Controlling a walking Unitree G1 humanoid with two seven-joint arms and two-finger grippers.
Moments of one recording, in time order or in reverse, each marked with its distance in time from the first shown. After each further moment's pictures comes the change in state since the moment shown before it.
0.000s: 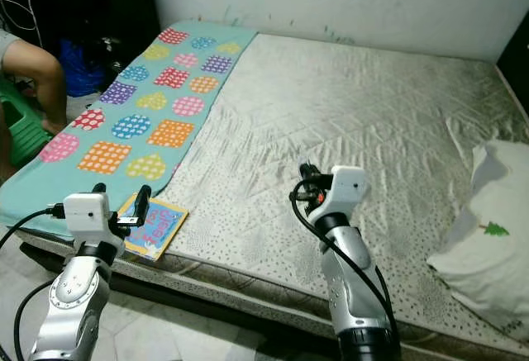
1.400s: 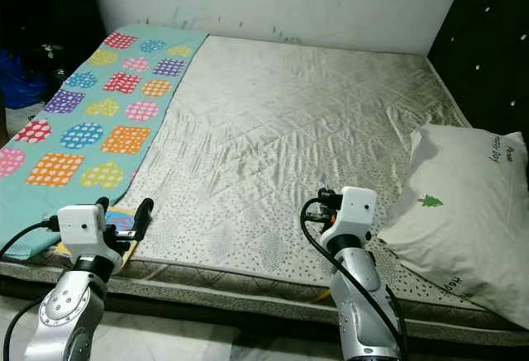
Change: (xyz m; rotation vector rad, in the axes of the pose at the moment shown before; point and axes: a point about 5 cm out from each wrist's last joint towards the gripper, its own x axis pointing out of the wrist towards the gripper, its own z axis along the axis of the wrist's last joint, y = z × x) left arm -0.016 -0.008 0.004 -0.096 0.068 -0.055; right arm -0.018 -0.011 -0.008 -0.054 0.088 -0.135
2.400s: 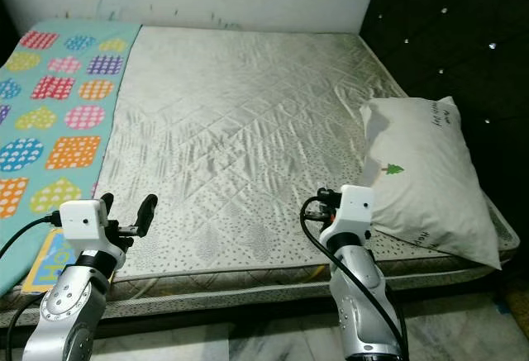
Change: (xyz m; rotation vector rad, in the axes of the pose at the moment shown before) left arm 0.004 -0.002 0.006 -0.018 -0.006 -0.017; right arm 0.003 0.002 0.002 -0.001 0.012 0.011
